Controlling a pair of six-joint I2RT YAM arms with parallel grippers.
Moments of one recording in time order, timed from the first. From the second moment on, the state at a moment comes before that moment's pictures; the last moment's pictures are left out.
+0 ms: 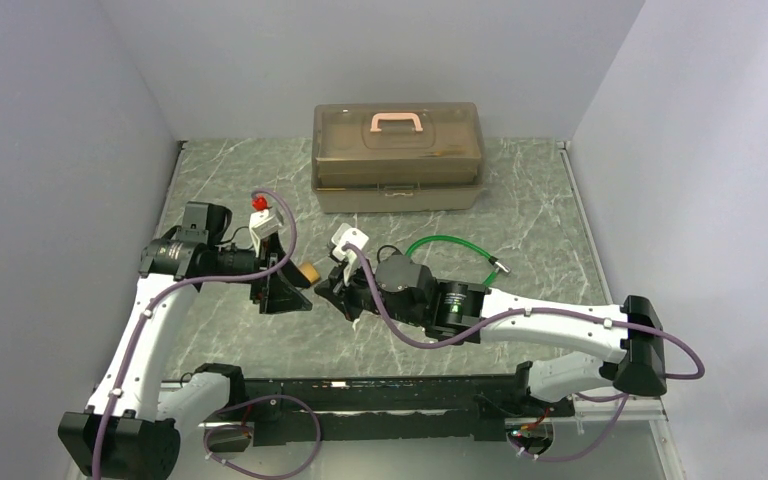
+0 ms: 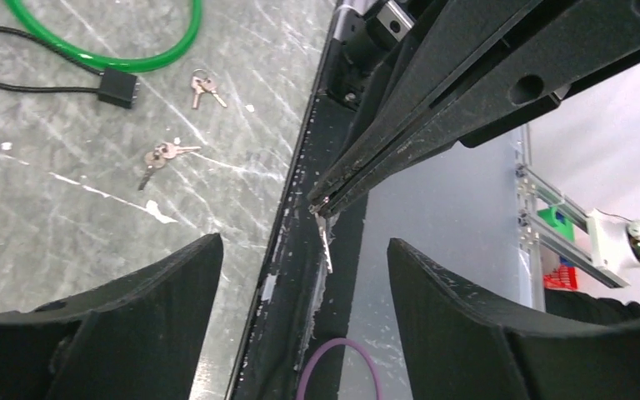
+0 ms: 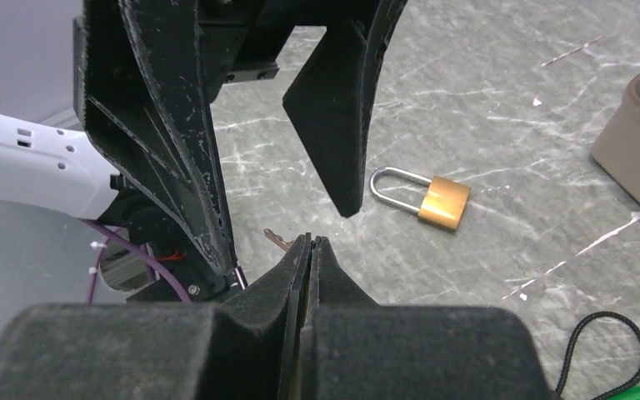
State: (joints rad) left arm -0.11 0.98 1.03 -1.08 1.23 0.44; right arm 1.29 1.30 1.07 0.00 0.13 0.19
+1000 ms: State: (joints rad) left arm -0.17 1.07 1.19 -1.32 1.19 0.63; right arm 1.37 1.33 1.14 -0.04 0.26 0.08
